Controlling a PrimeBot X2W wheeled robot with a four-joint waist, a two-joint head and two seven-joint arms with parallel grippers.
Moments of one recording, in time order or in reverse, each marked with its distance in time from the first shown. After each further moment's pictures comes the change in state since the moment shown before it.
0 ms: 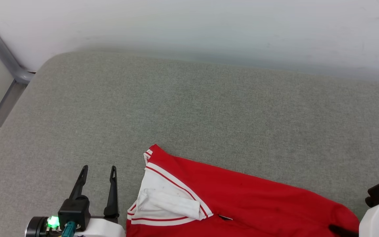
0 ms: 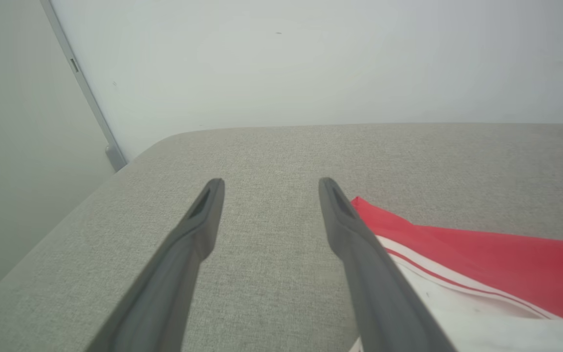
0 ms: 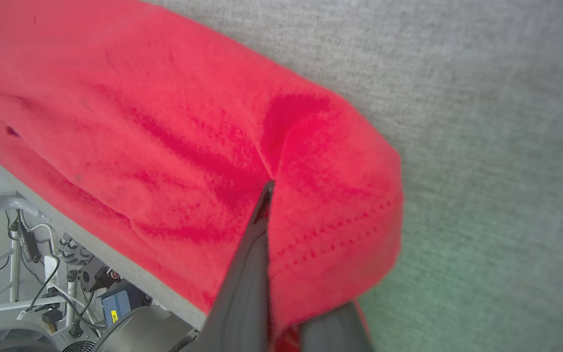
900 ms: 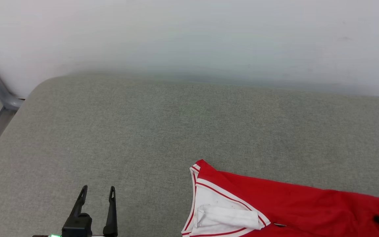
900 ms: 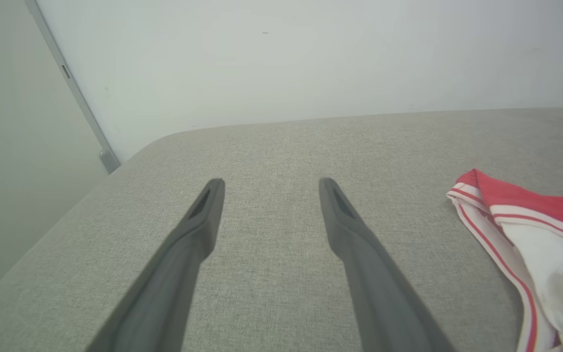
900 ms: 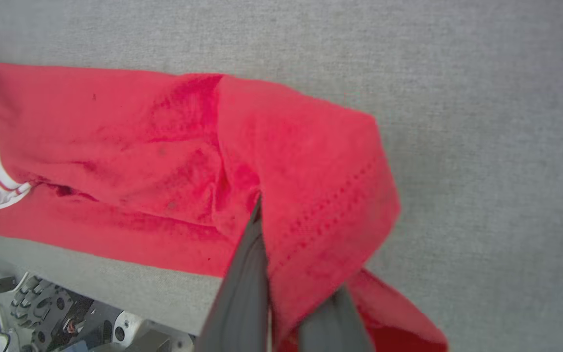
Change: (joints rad) left arm 0.095 -0.100 0.124 0.044 0.148 -0.102 0.000; right arm -0.021 -0.149 -0.081 0.072 0.078 0.000 -0.017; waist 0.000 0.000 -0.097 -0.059
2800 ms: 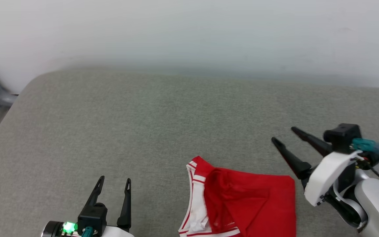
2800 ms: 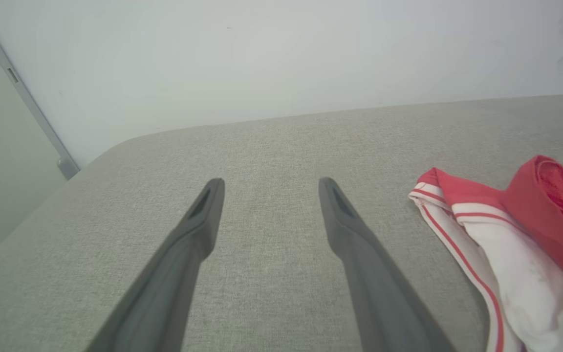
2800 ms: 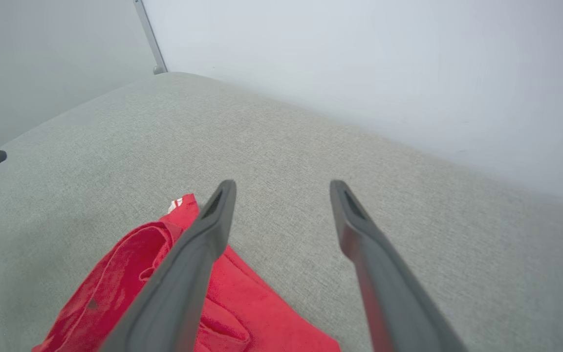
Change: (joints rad) left arm -0.065 -0.074 0.019 0.058 0.081 -0.090 0.000; right arm -0.280 0.321 0.189 -0.181 -0.456 0.000 -0.452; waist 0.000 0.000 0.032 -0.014
